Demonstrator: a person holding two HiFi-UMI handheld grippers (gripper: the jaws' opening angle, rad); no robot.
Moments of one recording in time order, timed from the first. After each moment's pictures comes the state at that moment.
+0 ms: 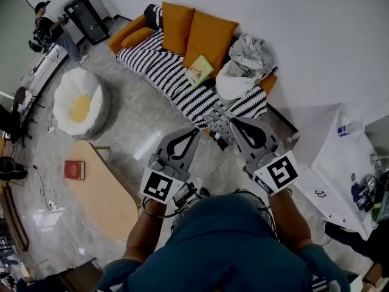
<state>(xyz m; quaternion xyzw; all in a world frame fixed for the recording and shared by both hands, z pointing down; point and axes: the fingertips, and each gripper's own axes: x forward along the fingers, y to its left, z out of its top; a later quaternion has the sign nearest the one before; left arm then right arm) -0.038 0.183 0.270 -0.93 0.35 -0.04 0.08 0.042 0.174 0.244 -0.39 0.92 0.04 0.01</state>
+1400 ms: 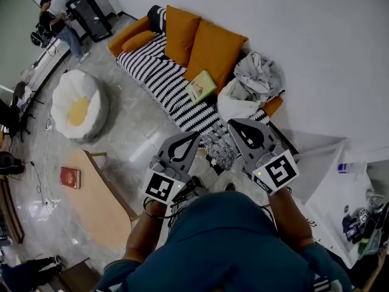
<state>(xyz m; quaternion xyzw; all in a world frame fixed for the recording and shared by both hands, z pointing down) -0.012 0.013 0.294 -0.92 0.38 -0.05 0.07 0.062 -0.007 0.260 -0.34 0.94 0.03 0.00</state>
